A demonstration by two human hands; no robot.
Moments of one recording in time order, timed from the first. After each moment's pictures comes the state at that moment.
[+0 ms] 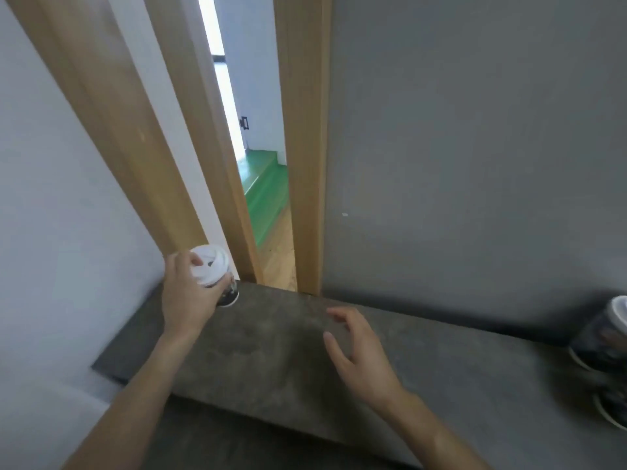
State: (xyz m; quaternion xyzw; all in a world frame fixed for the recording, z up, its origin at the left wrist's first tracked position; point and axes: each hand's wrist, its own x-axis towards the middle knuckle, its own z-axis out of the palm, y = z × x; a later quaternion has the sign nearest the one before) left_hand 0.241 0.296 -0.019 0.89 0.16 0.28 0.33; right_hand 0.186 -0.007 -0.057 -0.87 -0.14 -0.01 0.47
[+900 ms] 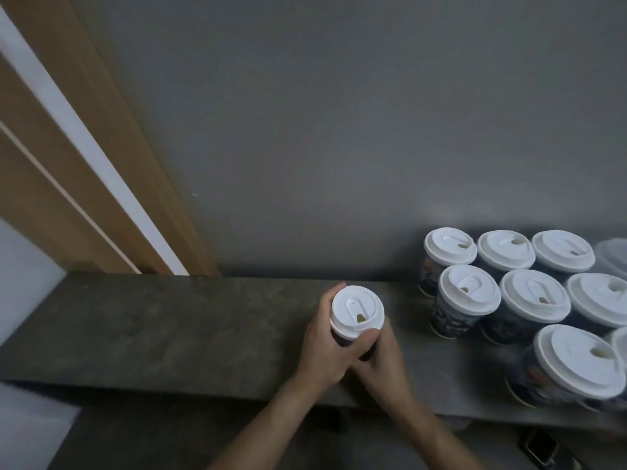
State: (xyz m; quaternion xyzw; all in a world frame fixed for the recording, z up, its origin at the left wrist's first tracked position) left_hand 0.111 -0.141 -0.054 0.77 -0.12 0.03 0.62; right_hand 0.090 -0.267 -0.106 -0.79 0.00 -0.13 0.59
